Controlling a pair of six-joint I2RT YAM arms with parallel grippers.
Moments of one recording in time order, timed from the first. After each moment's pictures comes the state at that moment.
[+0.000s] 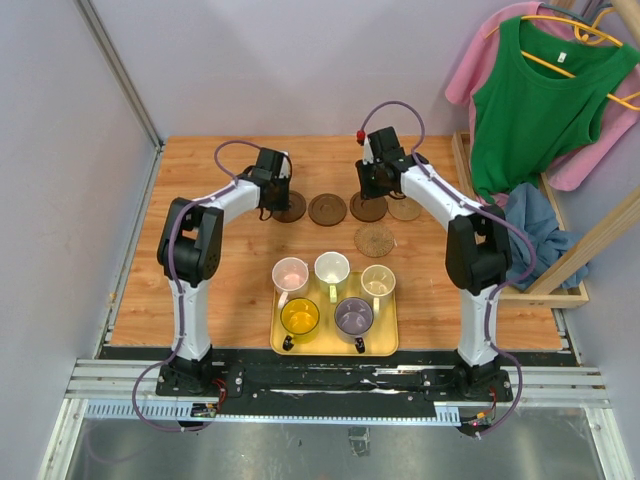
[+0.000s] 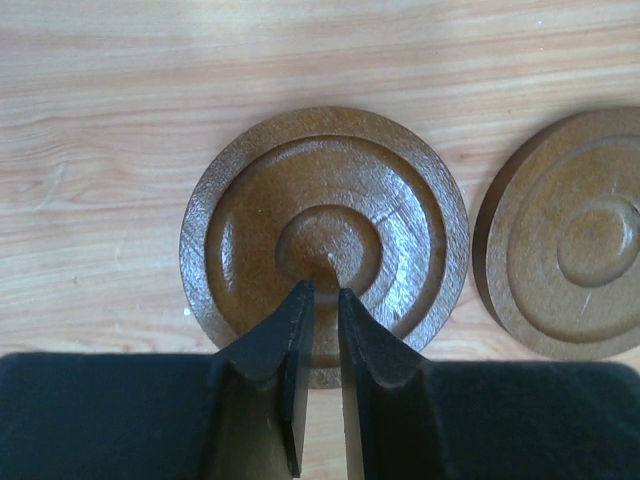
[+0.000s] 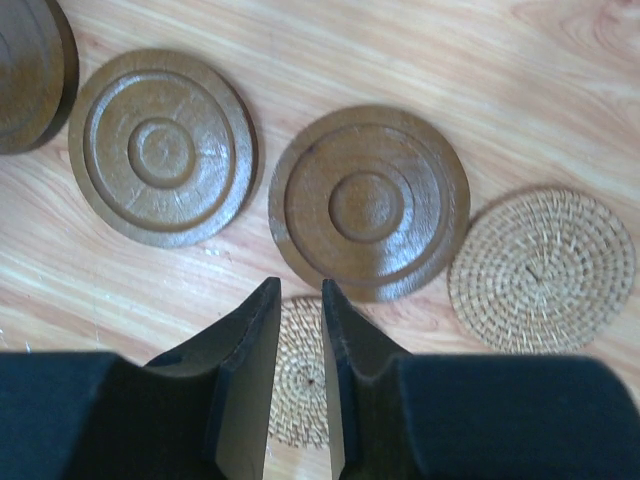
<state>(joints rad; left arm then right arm) -0.32 2.09 1.49 -0.29 -0.02 -0.24 0.40 2.05 1.73 -0.57 -0.05 0.08</state>
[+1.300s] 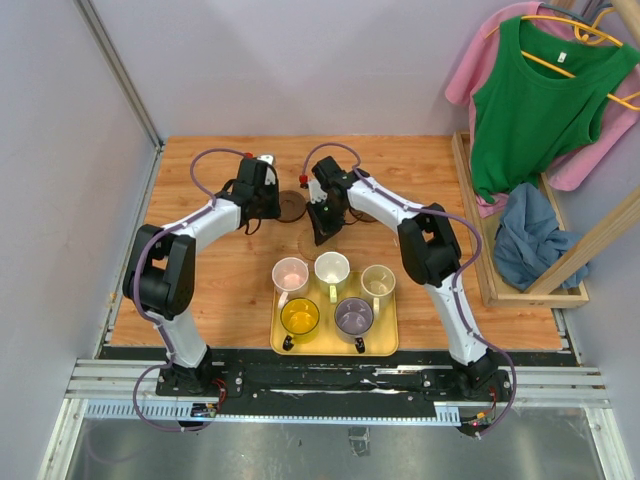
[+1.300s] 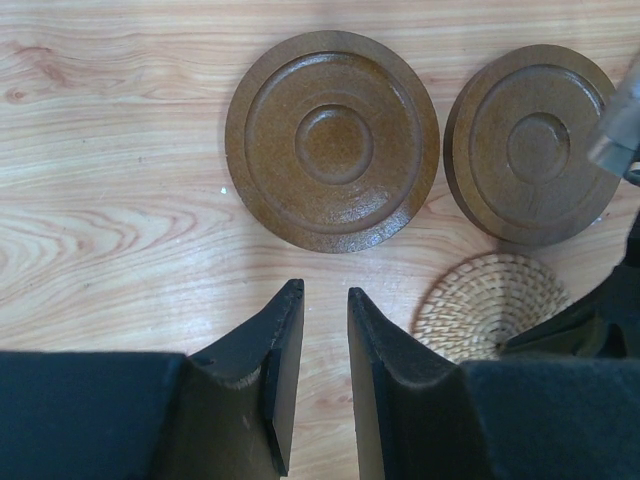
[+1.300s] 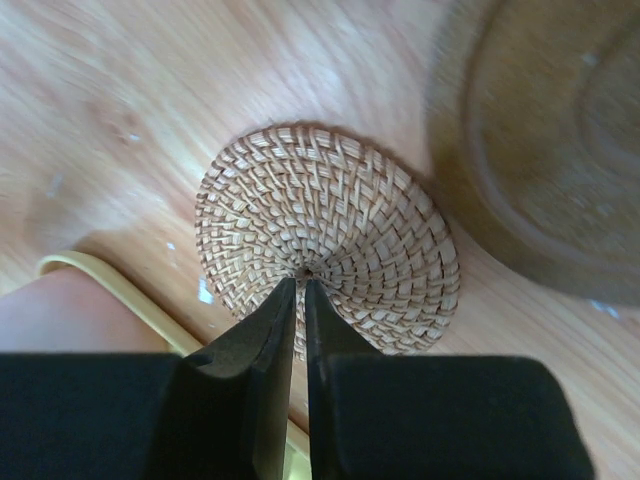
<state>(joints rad) -0.31 1.76 1.18 -0.17 -0.03 -0.26 0.63 2.36 1.99 -0.83 -0.37 0.10</state>
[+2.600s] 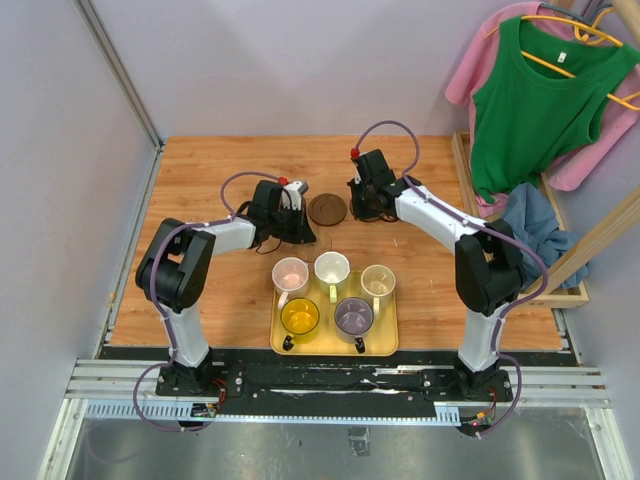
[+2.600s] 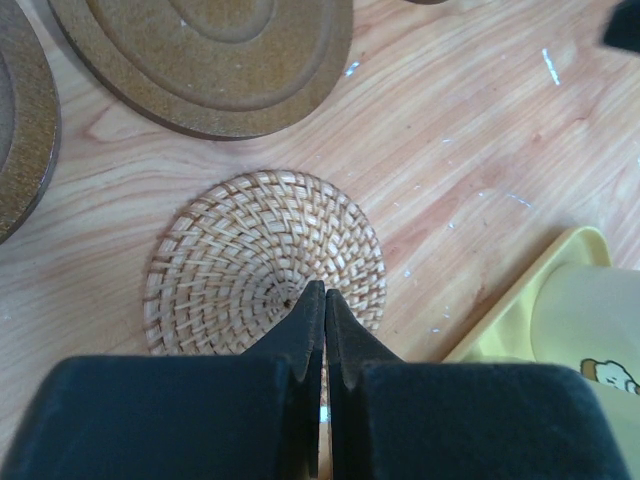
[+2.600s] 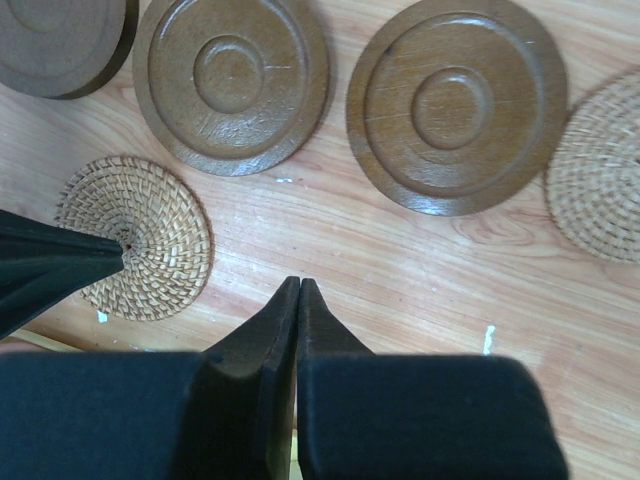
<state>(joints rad) -0.40 1.86 1.02 0.11 0.48 -0.27 0.53 1.87 1.47 -0.47 0.05 0.26</state>
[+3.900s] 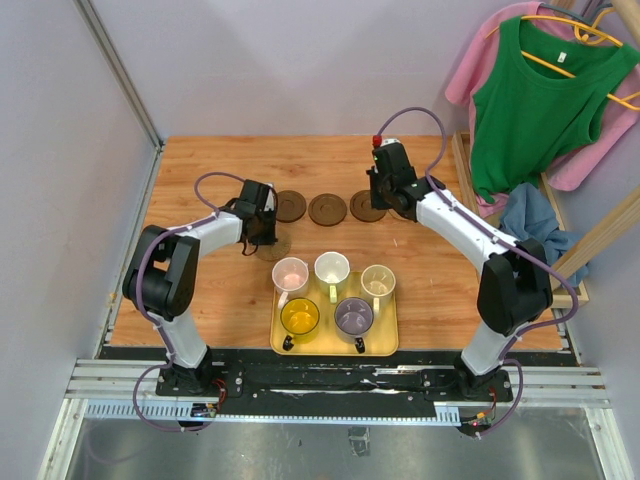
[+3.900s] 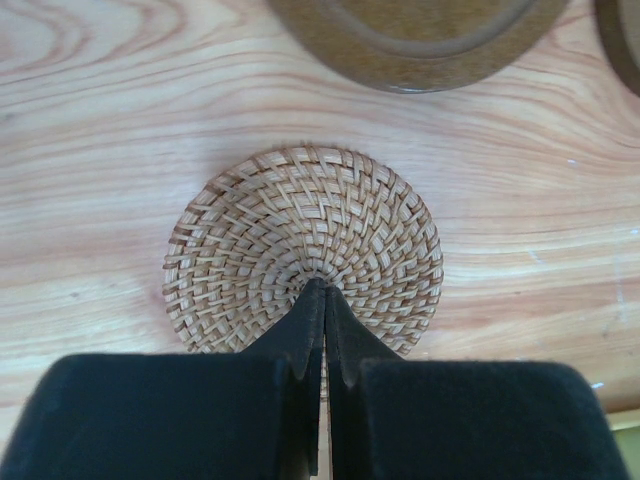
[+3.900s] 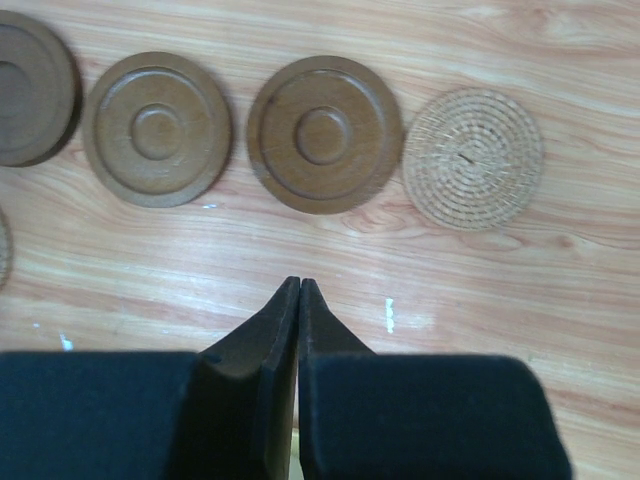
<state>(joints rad) -0.31 1.76 1.03 -0.26 -0.04 -0.31 0.48 1.70 1.40 -0.46 0.20 0.25</state>
